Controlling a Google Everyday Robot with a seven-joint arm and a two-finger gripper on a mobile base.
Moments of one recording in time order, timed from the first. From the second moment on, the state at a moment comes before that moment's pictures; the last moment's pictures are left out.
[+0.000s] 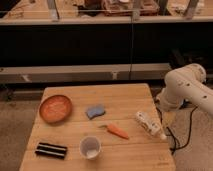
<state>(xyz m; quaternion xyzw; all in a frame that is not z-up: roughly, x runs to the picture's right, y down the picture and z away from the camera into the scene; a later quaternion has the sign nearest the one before) 0.285 0.106 0.684 -0.28 0.02 0.02 0.96</state>
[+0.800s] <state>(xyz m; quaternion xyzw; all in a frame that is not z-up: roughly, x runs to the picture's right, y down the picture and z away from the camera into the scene) 0.261 0.091 0.693 -0.26 0.01 0.01 0.97</state>
